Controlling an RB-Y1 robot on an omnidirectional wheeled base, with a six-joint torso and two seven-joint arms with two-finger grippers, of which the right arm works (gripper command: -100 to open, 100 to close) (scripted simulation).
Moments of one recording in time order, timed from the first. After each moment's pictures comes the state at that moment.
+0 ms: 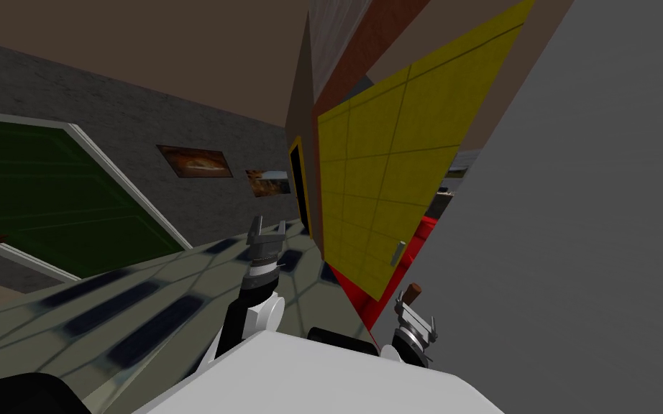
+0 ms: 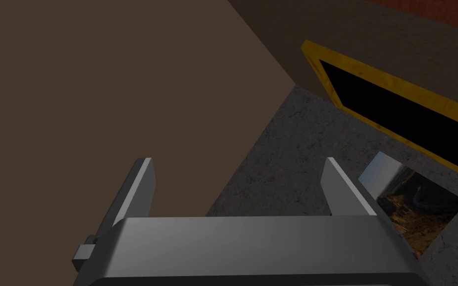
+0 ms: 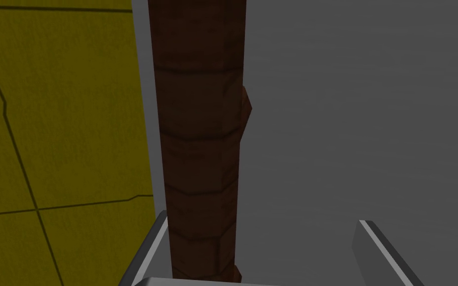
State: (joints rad) arm 0.22 -0.04 0.26 -1.08 -1.17 -1.10 -0.83
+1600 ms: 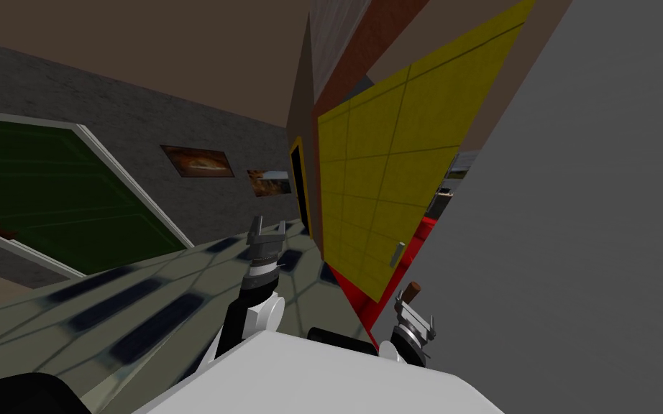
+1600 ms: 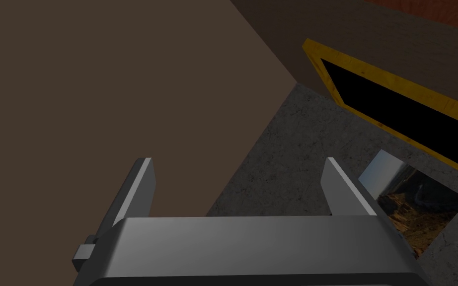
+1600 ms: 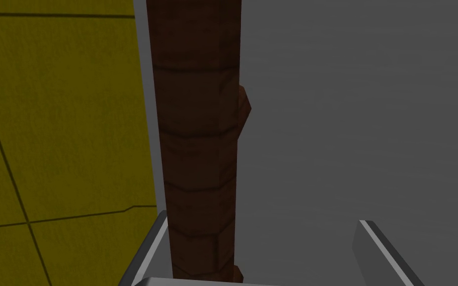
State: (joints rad) arm 0.18 -0.04 0.26 -1.01 -1.18 -1.13 -0.86
